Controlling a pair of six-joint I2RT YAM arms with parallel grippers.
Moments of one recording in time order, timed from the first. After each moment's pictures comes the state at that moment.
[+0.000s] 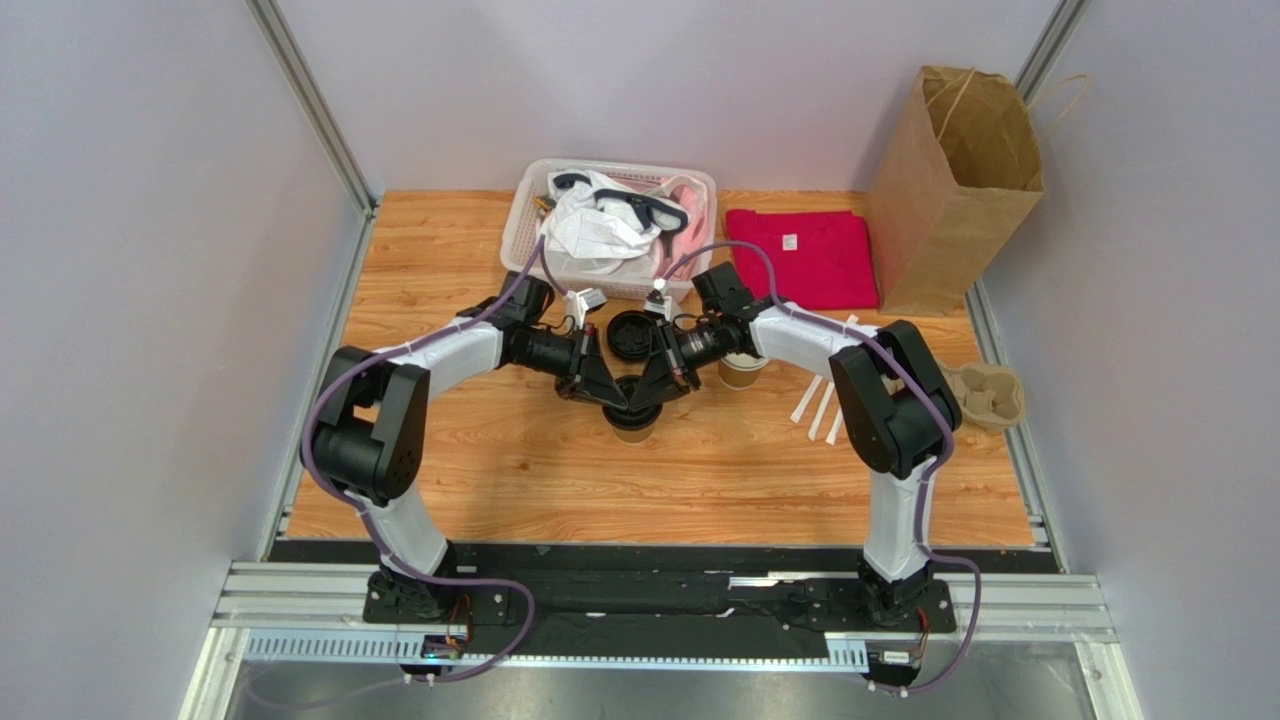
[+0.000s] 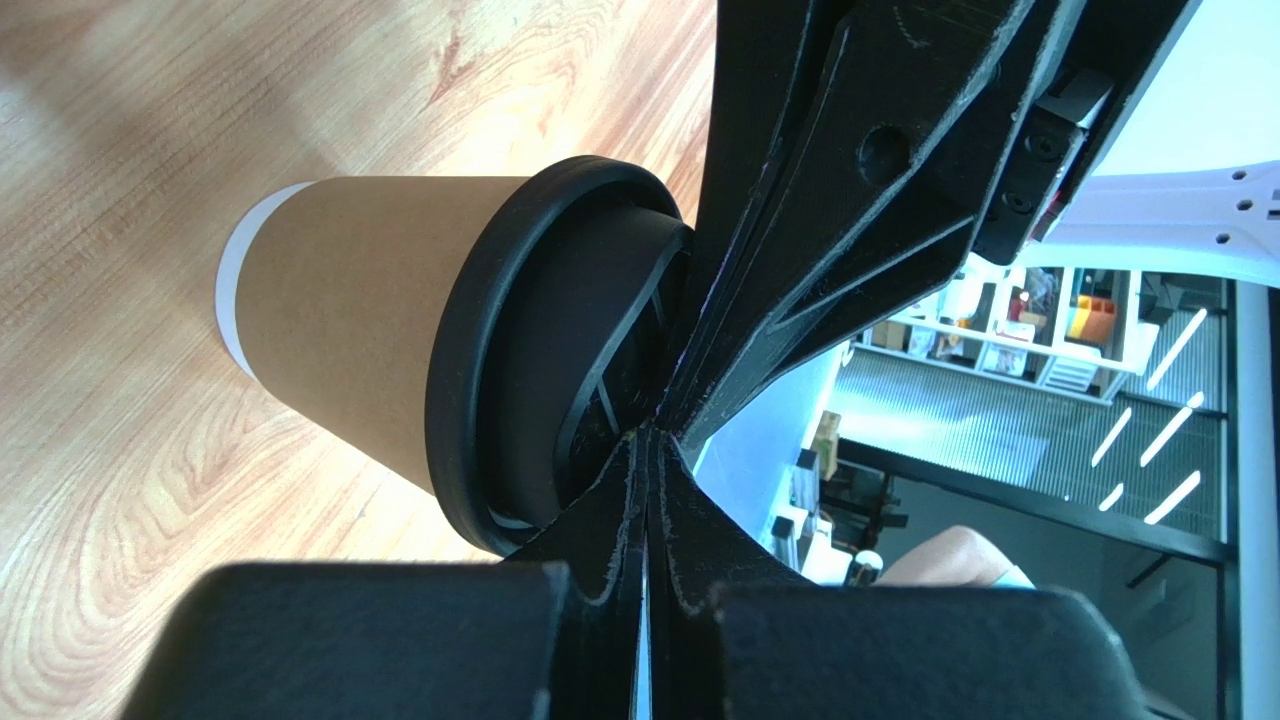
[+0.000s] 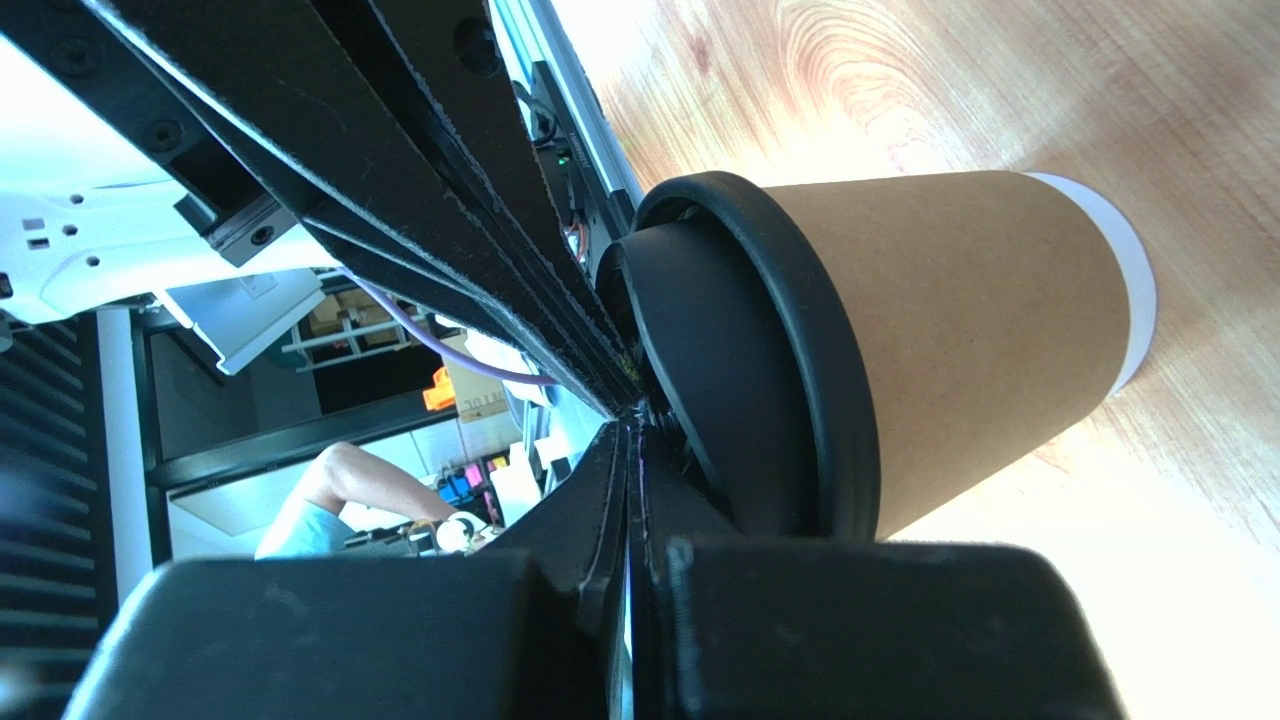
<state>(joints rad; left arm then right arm) -0.33 1.73 1.03 -0.38 1.06 -0.35 0.53 1.97 1.29 -0.34 -1.09 0.52</state>
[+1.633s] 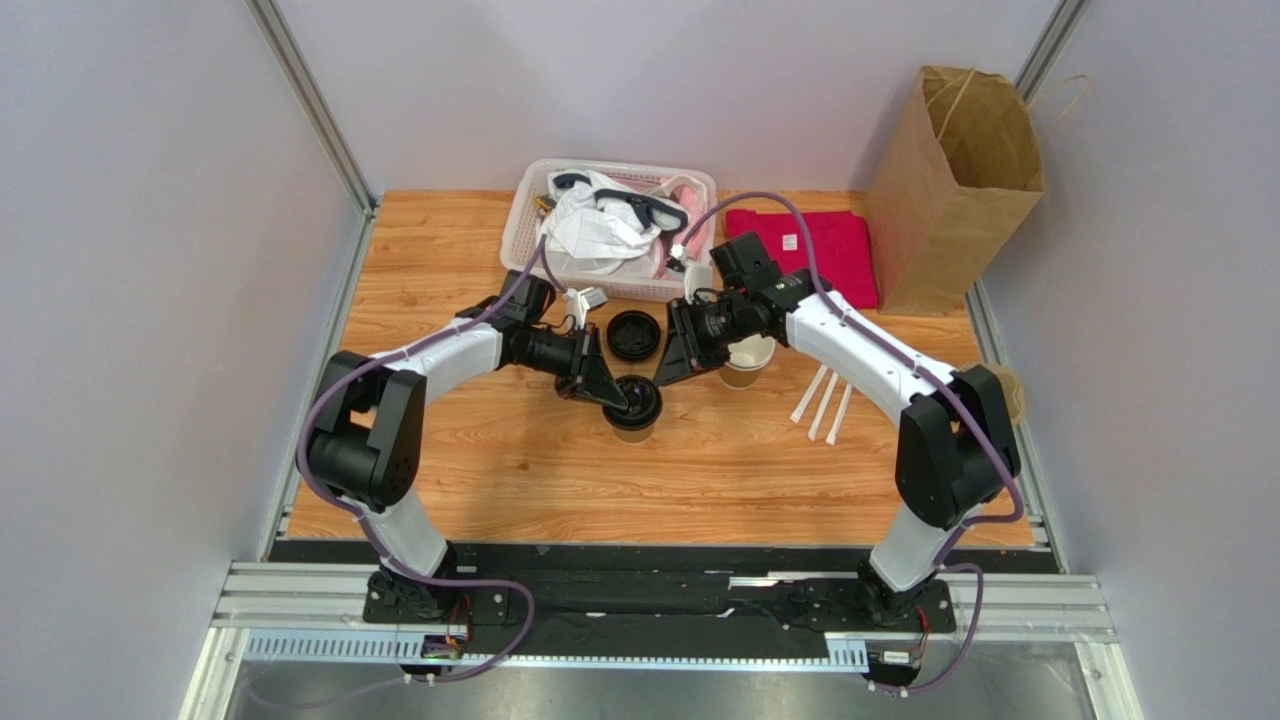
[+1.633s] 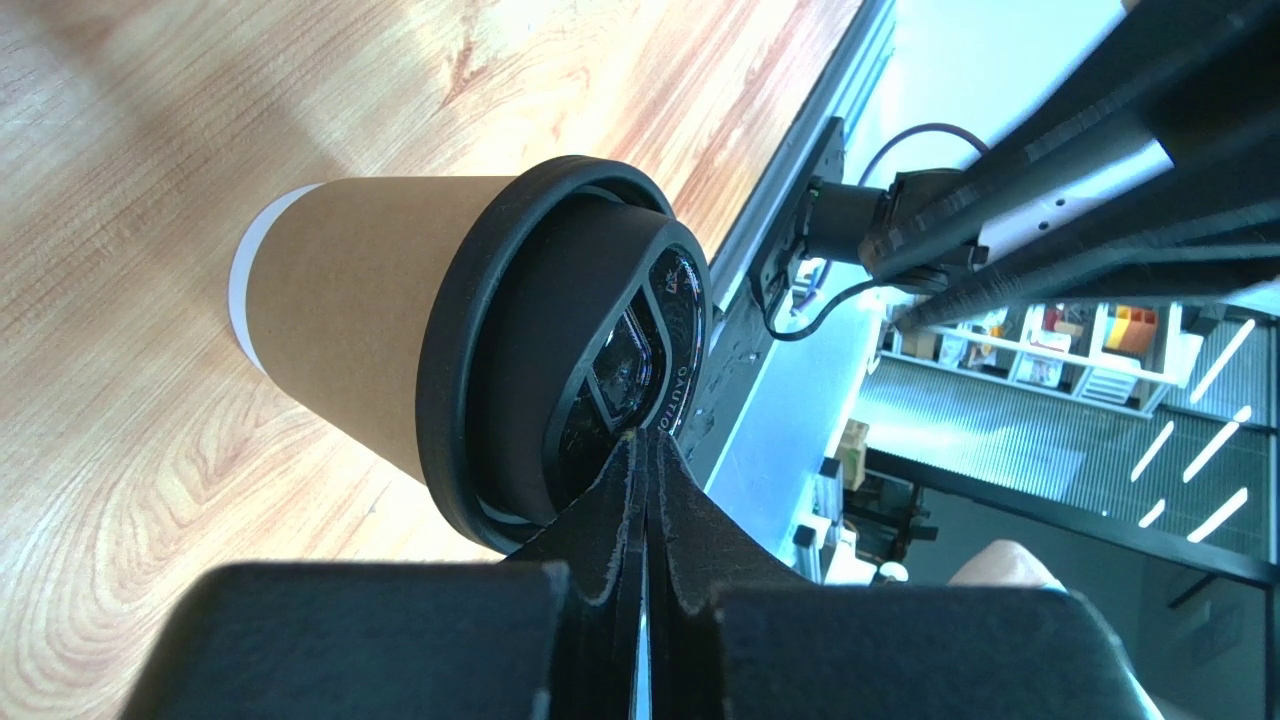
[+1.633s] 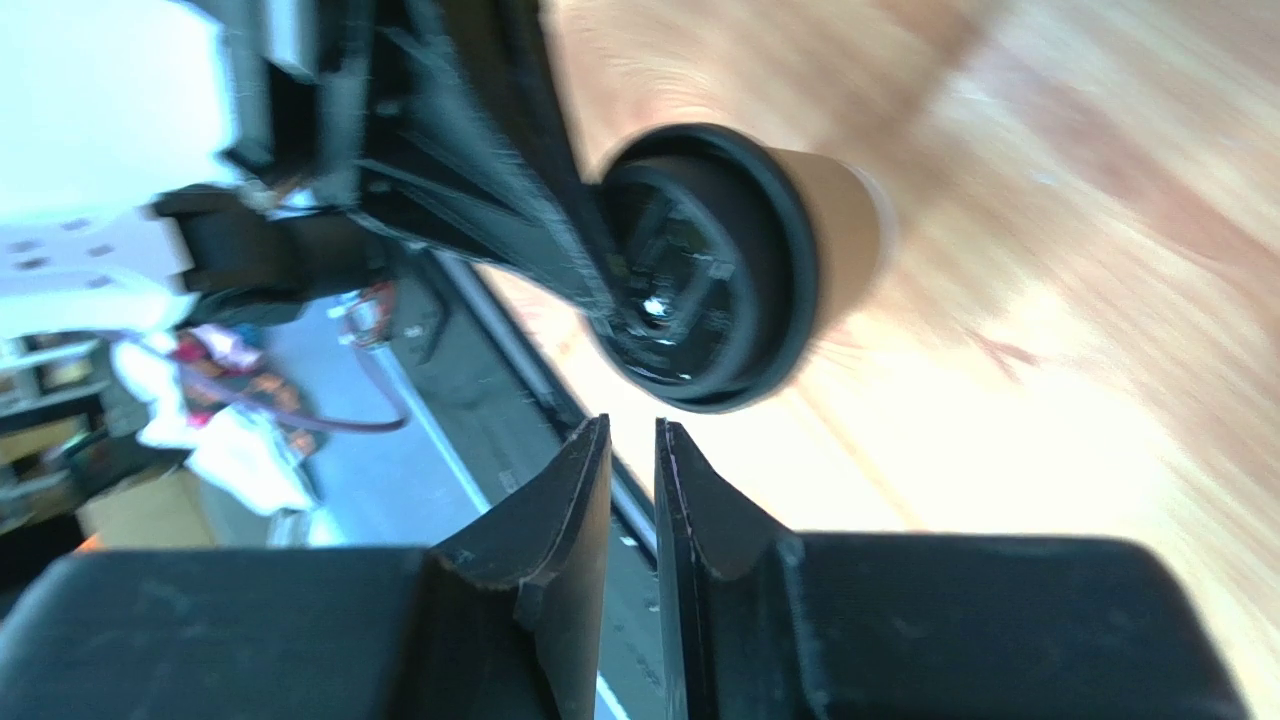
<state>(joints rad) -0.34 1.71 1.03 -0.38 1.02 -0.34 0.54 1.71 1.38 -0.63 -0.69 0.31</state>
